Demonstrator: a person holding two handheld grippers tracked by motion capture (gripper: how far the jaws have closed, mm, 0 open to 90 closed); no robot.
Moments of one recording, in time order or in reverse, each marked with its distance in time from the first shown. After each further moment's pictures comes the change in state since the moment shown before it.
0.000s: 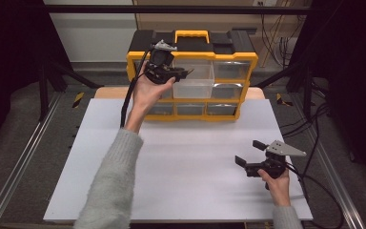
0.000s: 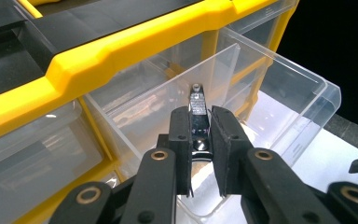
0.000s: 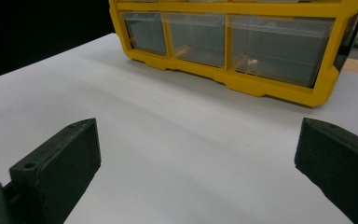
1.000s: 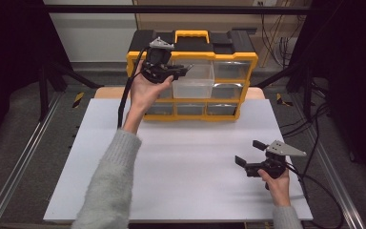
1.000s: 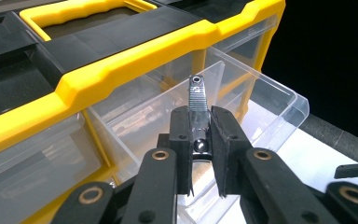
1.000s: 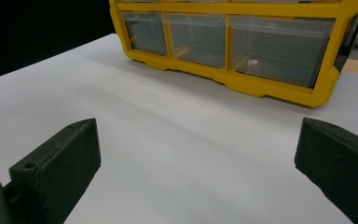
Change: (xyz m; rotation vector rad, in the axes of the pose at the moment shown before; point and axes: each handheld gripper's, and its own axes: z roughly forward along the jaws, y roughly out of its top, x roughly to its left) left arm -0.004 0.003 -0.015 -0.045 -0.013 0.006; right arm 0.000 0.000 0.000 -0.001 0.000 0.000
